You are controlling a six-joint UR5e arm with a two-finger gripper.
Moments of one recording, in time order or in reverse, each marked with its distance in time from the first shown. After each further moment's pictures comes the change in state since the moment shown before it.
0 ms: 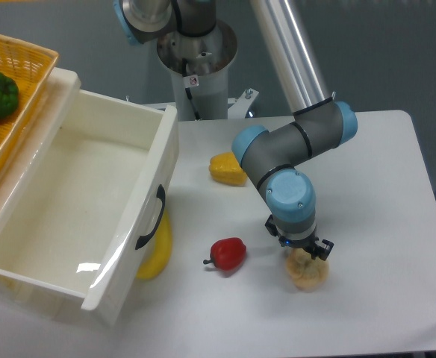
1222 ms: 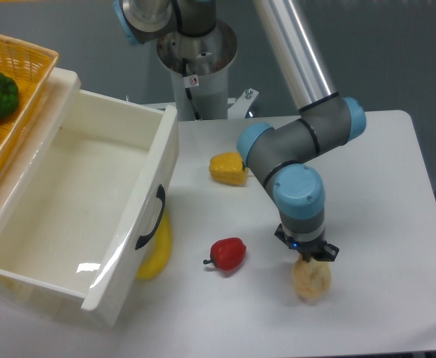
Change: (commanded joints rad) arm 0.040 0.014 0.165 -0.142 -0.103 0.044
